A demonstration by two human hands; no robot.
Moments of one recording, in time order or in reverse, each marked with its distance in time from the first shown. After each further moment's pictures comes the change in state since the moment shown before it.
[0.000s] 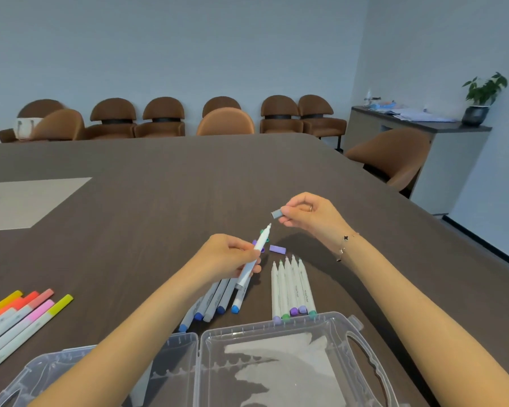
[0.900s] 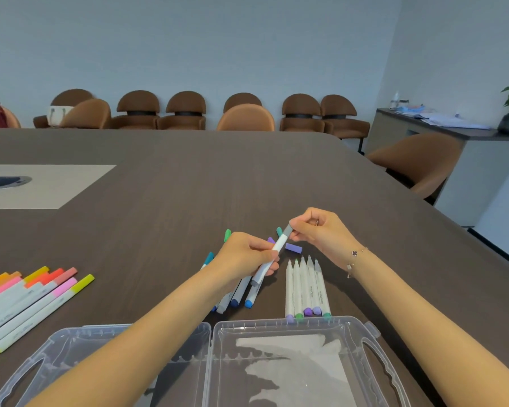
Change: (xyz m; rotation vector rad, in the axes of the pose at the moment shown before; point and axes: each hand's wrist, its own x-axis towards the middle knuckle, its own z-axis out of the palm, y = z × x) left_hand 0.006 -0.013 0.011 -0.069 0.062 0.014; right_hand -0.004 0.019 0.021 -0.117 -0.010 0.030
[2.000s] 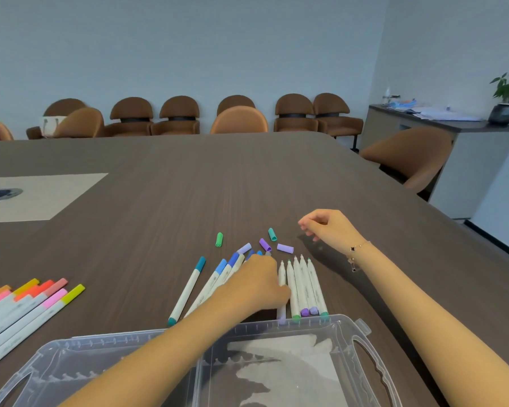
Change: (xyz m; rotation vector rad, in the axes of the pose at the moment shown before) left_hand -0.003 -0.008 0.039 0.882 -0.052 0.142; right_hand 0.026 0.030 -0.039 -0.437 0.096 -0.023
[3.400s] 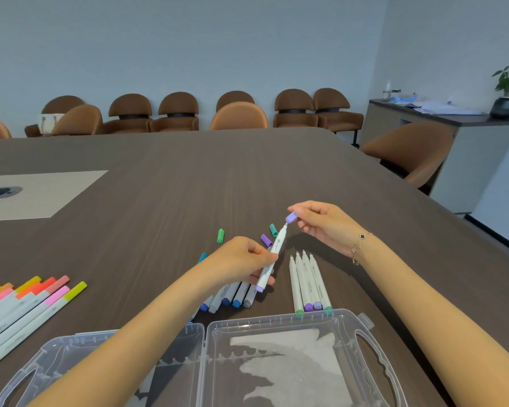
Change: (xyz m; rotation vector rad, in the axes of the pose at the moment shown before) left_hand -0.005 -0.019 -0.036 -0.694 -0.171 -0.095; right_hand -0.017 -0.024 -0.005 0.620 -0.282 0.032
